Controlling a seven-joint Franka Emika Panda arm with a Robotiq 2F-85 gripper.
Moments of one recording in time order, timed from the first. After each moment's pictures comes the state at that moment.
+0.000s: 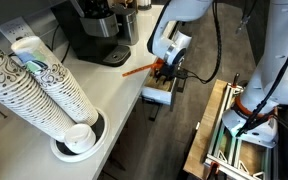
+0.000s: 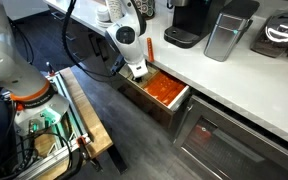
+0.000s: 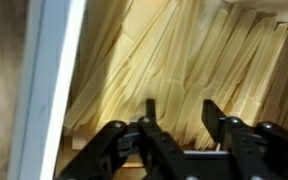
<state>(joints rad) 0.01 0.35 -0.11 -2.48 1.51 2.89 -0.49</state>
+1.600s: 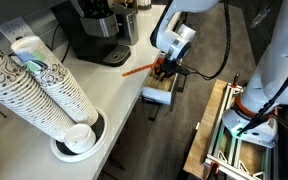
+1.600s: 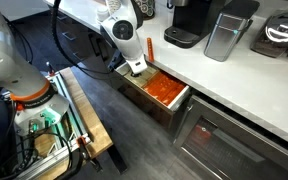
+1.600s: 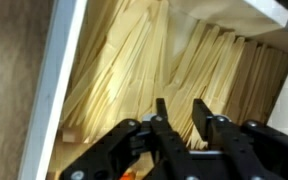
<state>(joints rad) 0.01 0.23 -0.14 -2.54 1.44 2.81 -0.47</state>
